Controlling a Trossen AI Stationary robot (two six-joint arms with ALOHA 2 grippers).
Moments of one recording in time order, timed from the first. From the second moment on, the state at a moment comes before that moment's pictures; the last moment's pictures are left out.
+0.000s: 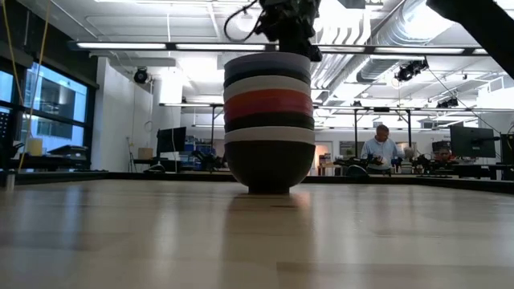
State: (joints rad) left arm 0.87 0.80 1.27 -1.09 0.96 0.67; right arm -0.38 2.08 2.36 -1.56 -0.21 0.19
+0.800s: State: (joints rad) left arm 0.87 0.80 1.27 -1.09 0.96 0.64; right arm -0.38 2.05 2.31 -1.46 -0.18 0.14
